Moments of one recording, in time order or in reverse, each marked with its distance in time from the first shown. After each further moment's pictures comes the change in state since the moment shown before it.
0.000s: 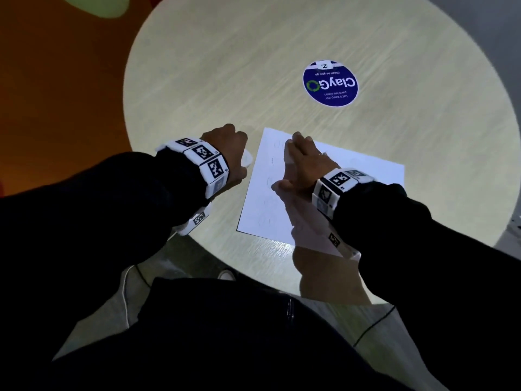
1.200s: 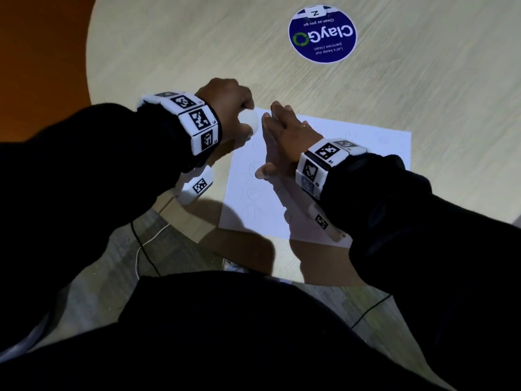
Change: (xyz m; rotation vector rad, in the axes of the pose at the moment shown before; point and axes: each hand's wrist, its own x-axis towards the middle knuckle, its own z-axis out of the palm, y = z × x) left_hand 0.036 0.039 -0.017 -0.182 0.021 0.014; right_hand -0.006 0.010 -0.002 0.023 -0.108 -0.105
